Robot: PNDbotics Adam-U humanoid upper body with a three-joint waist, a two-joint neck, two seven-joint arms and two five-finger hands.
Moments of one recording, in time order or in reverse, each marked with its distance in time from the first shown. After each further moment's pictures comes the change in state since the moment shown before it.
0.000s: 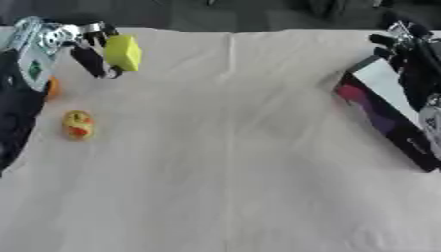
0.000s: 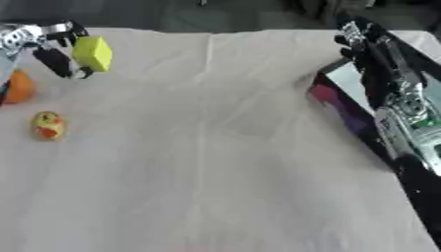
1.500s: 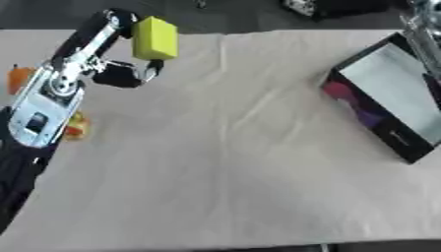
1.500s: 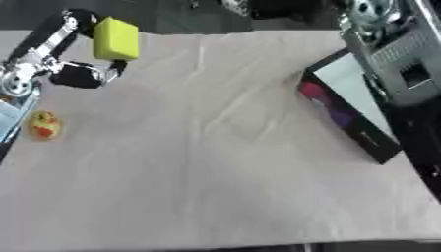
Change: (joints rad) left arm 0.353 -0.100 -0.129 -0.592 0.355 0.089 0.403; right arm -0.328 0.011 0.192 -0.204 0.633 0.187 0.488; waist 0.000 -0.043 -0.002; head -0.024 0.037
